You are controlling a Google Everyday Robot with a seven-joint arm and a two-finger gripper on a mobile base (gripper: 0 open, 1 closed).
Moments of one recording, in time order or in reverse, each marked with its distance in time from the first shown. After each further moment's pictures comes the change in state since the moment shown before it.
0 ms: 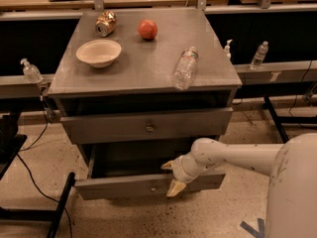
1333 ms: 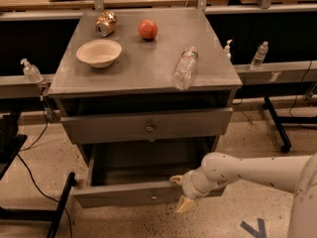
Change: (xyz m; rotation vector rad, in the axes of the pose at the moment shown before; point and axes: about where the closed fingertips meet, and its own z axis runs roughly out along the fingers) arm 0.012 0.070 -0.019 -0.043 0.035 0.072
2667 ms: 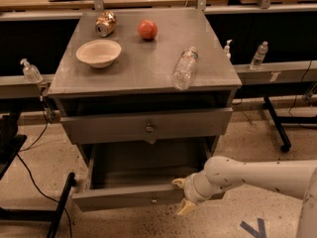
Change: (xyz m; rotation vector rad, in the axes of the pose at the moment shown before) arm -0.001 0.014 -0.004 0.006 -0.007 0.024
